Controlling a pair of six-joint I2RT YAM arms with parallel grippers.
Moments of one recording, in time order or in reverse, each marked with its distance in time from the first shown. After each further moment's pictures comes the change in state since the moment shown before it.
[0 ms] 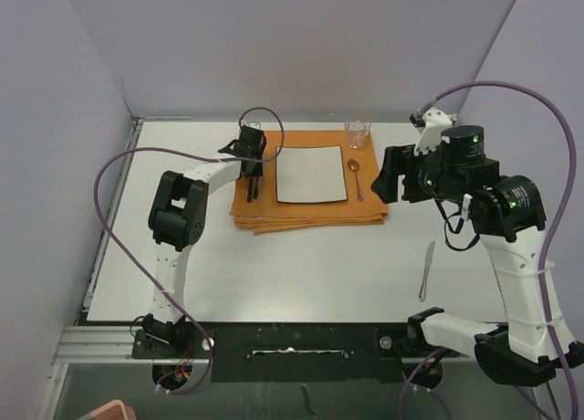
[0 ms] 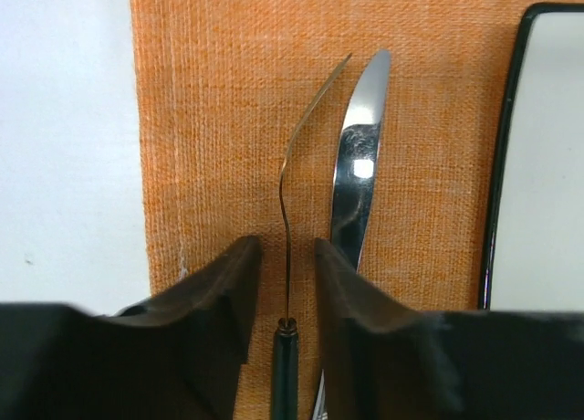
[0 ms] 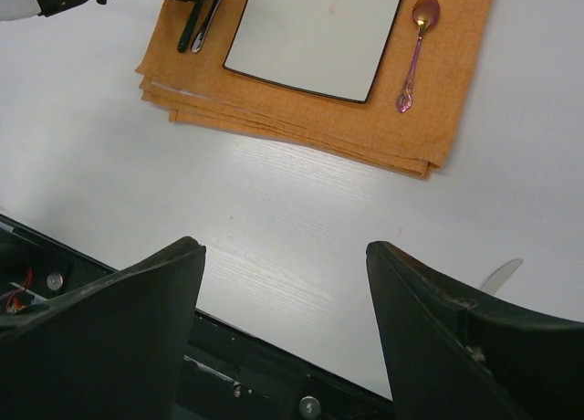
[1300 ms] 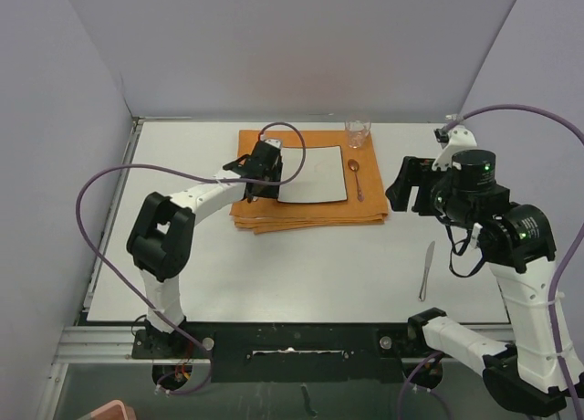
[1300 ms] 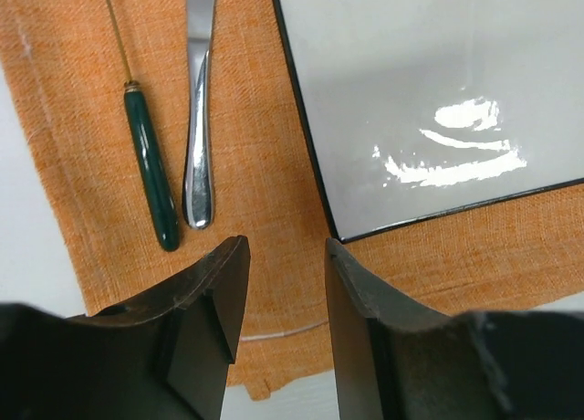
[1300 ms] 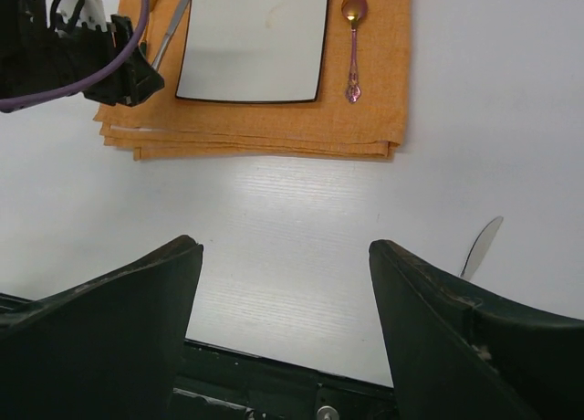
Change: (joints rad) left arm -0.172 -0.352 -0.304 -0.091 0.075 -0.034; right arm 0.000 -0.148 -0.172 0.067 0.180 0.132
